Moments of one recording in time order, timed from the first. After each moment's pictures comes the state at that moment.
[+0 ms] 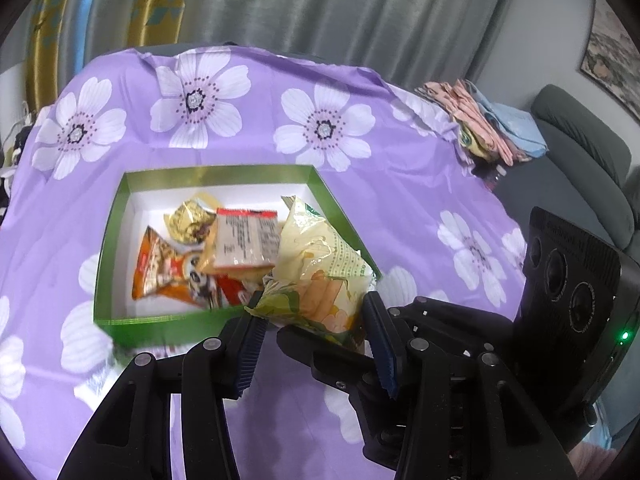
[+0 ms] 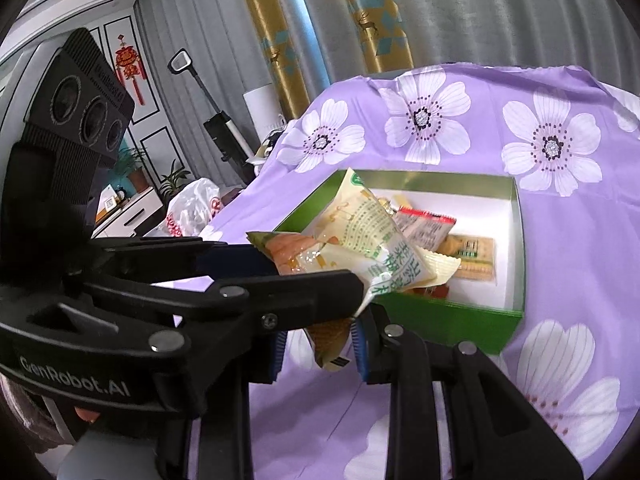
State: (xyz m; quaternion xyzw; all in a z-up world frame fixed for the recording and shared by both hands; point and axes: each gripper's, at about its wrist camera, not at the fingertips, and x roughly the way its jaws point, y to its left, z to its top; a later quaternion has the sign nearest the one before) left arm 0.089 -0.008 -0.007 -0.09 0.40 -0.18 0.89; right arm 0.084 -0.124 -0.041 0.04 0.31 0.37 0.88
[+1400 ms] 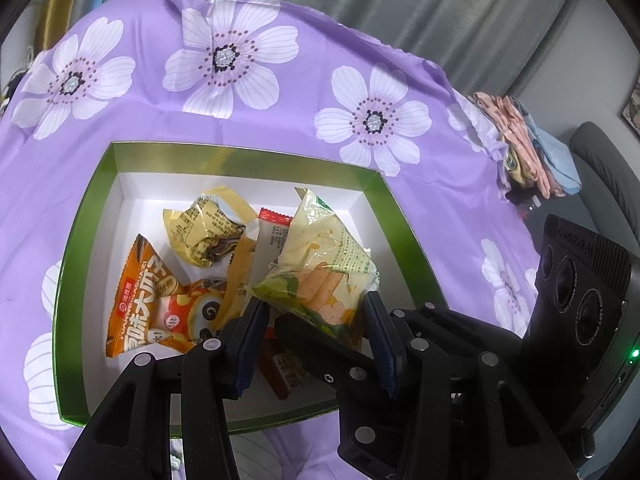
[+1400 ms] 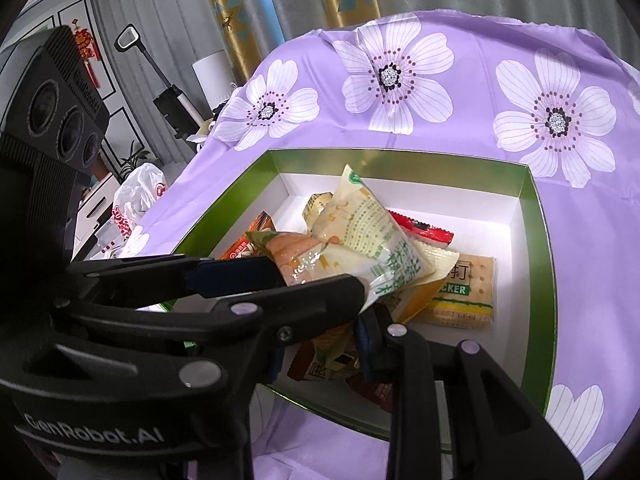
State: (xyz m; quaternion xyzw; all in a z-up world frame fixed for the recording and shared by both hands) left arm 0.177 0.018 -0.058 -0.15 0.44 -0.16 0.87; right arm 0.185 -0.089 -0.074 0.02 0.38 0.32 0.87
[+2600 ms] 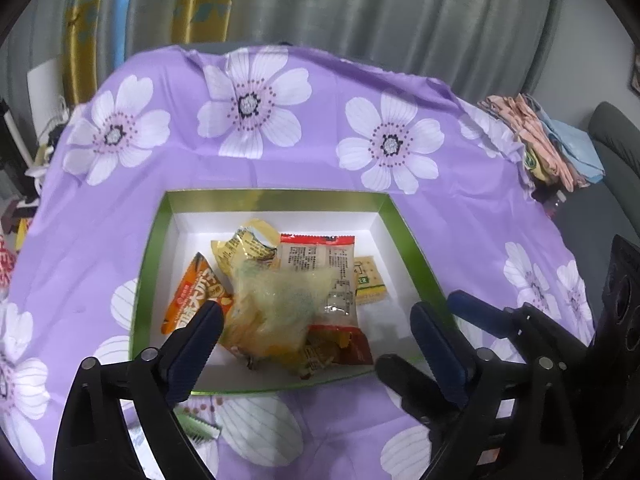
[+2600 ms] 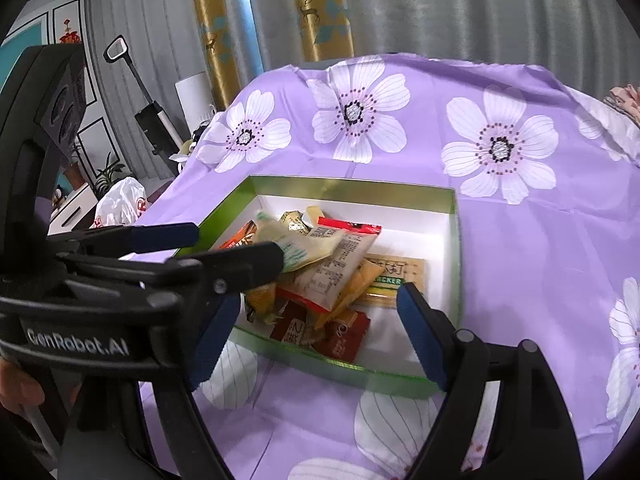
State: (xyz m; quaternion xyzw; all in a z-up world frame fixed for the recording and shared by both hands) left arm 0.138 0.010 -0.013 -0.08 0.40 -0.09 0.91; right arm 0.133 -0.131 -0.036 0.00 0.33 0.26 0.91
